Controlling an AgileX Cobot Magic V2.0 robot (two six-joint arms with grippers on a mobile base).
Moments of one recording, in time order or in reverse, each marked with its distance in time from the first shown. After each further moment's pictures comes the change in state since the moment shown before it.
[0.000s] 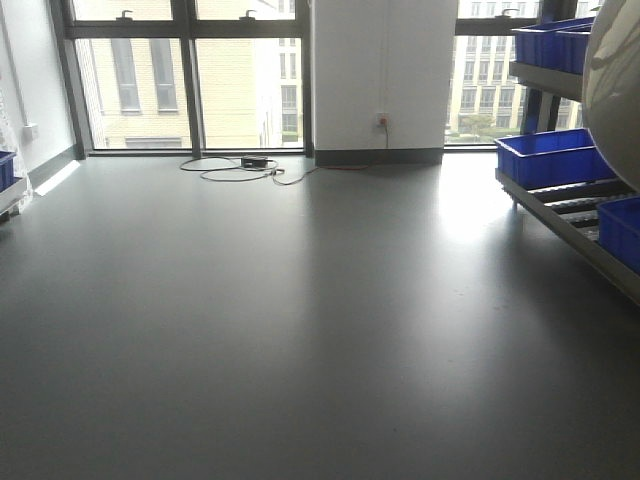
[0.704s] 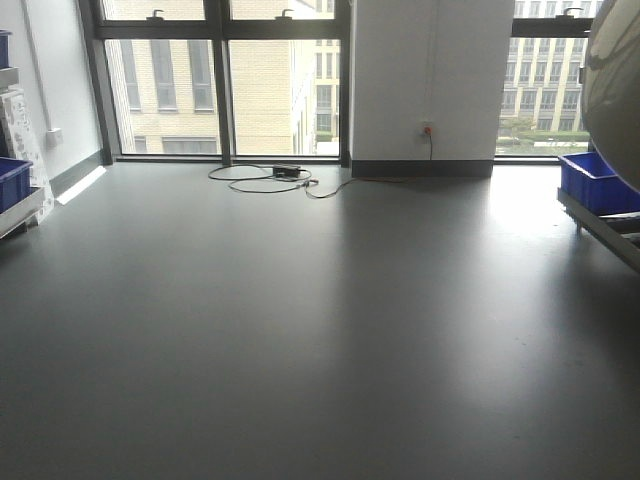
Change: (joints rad) left arm 0.000 0.000 0.000 0.000 0.000 0.000; right arm 0.000 0.000 0.000 0.000 0.000 0.000
